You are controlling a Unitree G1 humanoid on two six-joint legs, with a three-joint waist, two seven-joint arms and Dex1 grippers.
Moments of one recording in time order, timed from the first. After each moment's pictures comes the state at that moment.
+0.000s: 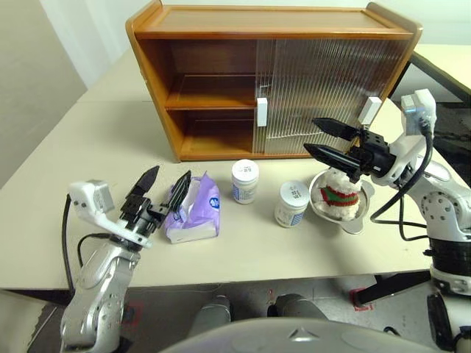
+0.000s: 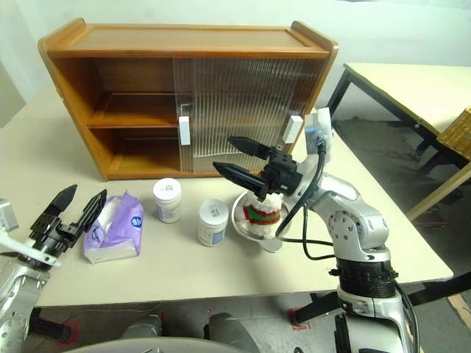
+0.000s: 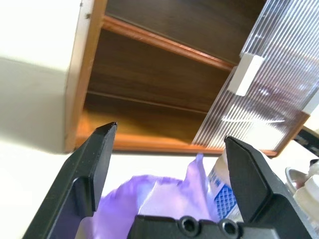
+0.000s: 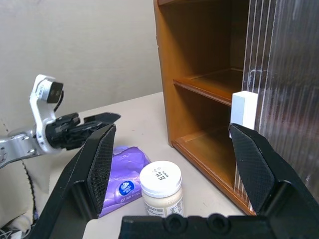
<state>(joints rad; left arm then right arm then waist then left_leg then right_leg) 0.31 0.26 0.30 -0.52 -0.57 0.23 -0.43 -0.39 -0.54 -0.13 -0.16 0.81 0.52 0.98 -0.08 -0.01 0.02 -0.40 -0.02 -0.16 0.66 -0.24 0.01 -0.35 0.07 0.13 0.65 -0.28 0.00</state>
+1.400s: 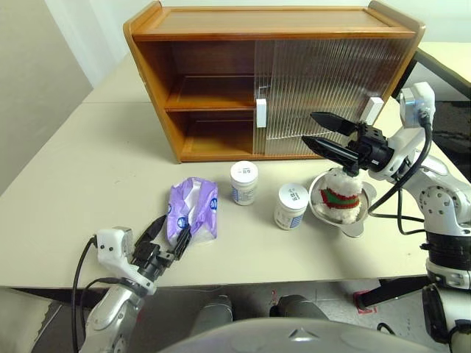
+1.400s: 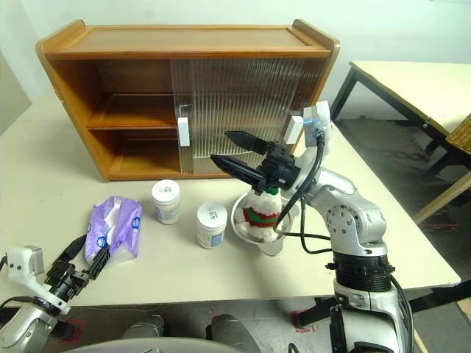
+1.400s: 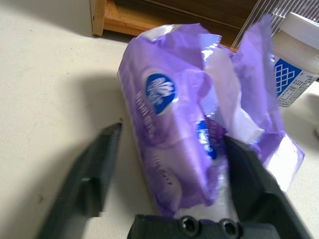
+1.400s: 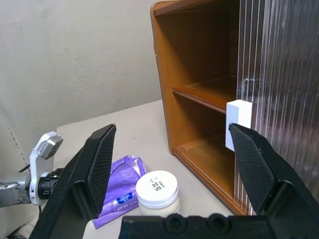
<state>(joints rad) 0.47 0.25 0.20 -0.19 -0.40 -0.02 -0.51 -0.43 -0.52 -0.14 -0.16 0.82 0.55 0.95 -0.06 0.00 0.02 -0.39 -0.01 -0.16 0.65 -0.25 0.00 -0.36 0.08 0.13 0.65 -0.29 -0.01</state>
